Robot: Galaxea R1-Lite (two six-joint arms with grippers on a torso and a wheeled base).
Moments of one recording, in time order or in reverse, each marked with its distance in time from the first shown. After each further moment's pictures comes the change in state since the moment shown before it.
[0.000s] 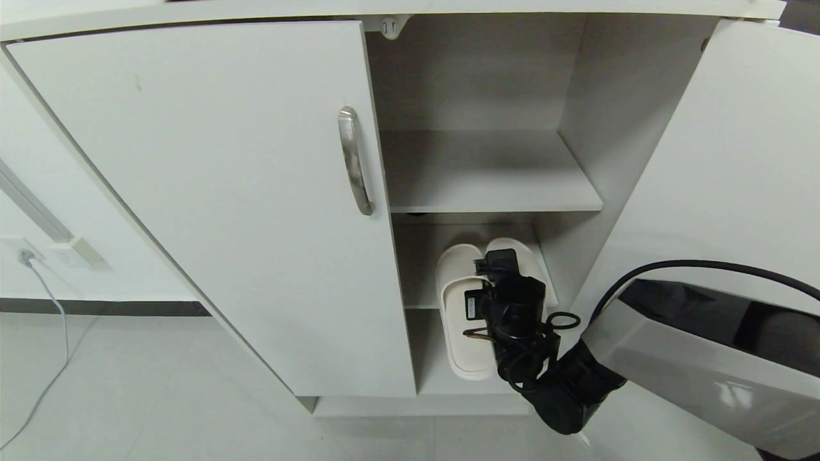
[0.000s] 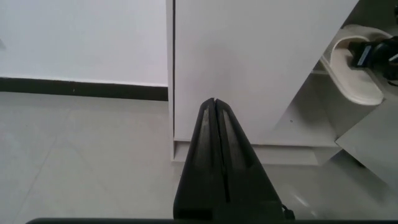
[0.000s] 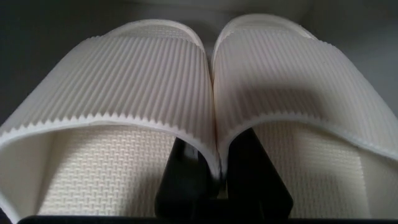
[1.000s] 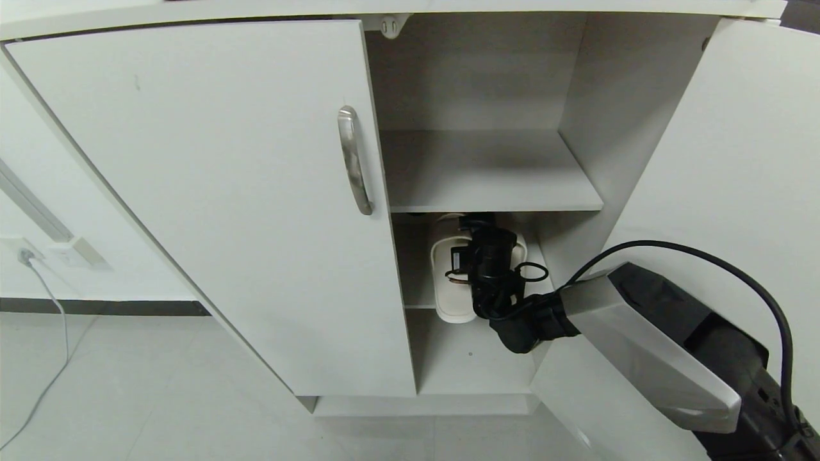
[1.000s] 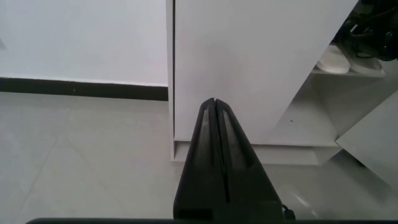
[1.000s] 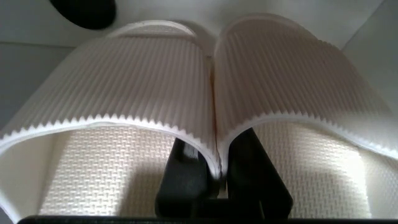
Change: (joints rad) left arm 0.000 0.000 0.000 0.000 0.003 0.002; right arm -0.078 0.183 -0.617 0.395 0.047 -0.003
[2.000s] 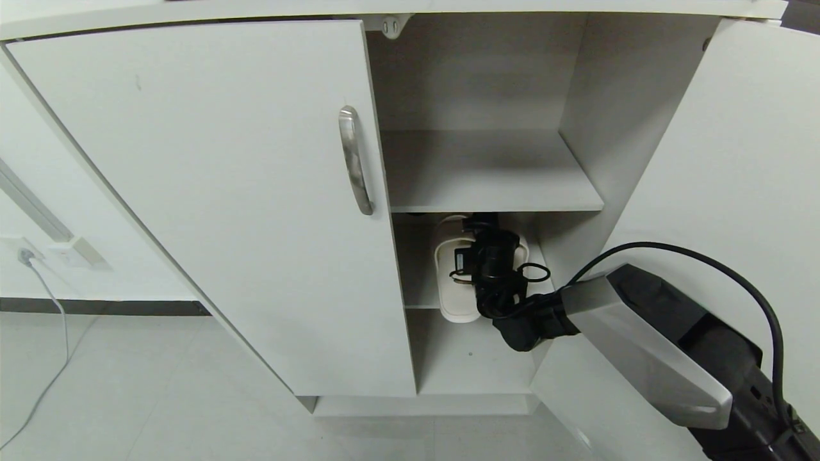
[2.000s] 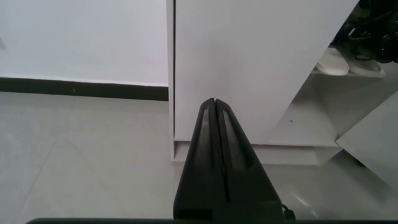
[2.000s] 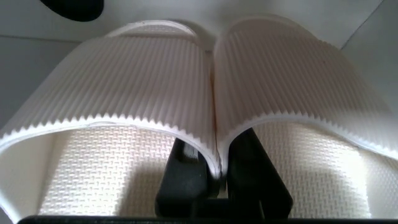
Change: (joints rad) left arm 0.000 0.000 0.000 0.000 0.000 0.000; right arm -0.024 0.025 -0.024 0.012 0.021 0.000
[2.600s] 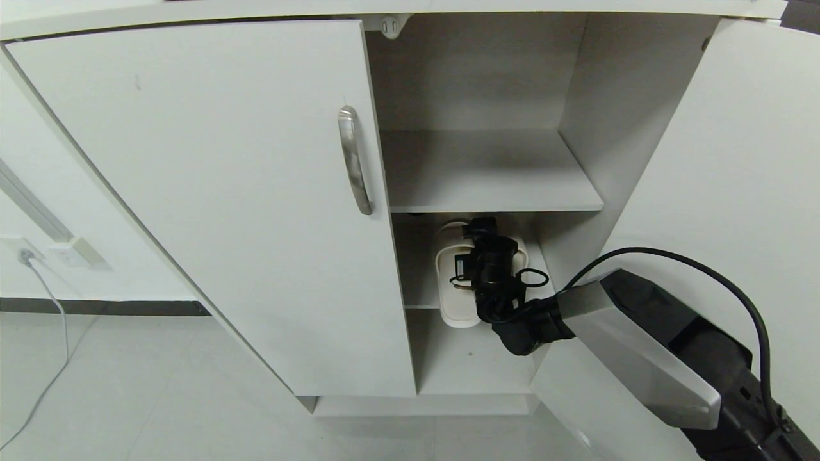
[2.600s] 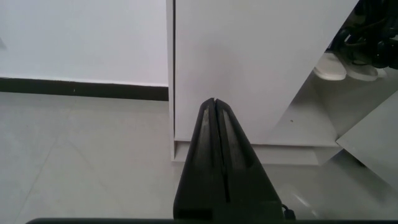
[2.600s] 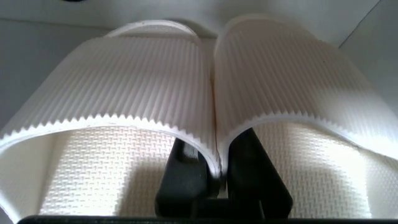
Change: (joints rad) left arm 0.000 0.000 0.000 0.000 0.000 0.001; right arm -0.003 0.029 -0.007 0.000 0.000 0.000
